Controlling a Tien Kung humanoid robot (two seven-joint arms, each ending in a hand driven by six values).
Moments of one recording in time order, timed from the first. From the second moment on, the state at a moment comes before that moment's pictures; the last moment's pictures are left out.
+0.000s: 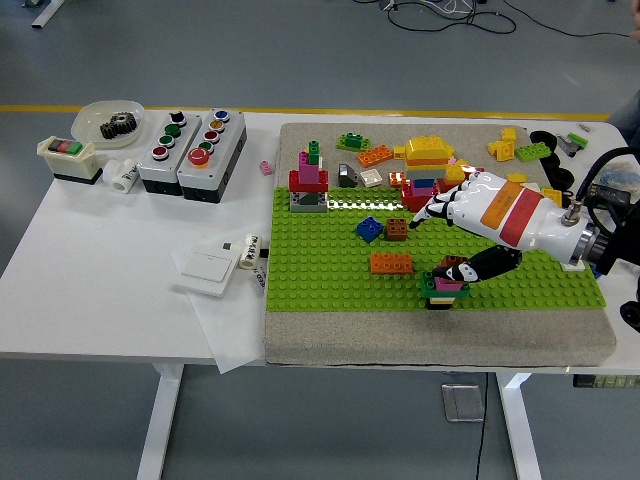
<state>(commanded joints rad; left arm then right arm) -0.12 0.12 -0.29 -0.28 0.64 0.37 0.06 0.70 -0.66 0.67 1.38 -2.01 -0.21 0.44</state>
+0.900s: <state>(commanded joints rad) -0.11 0.11 -0.30 -0.28 0.67 0.37 0.07 0.34 -0.74 0.93 1.53 -1.83 -0.31 0.36</state>
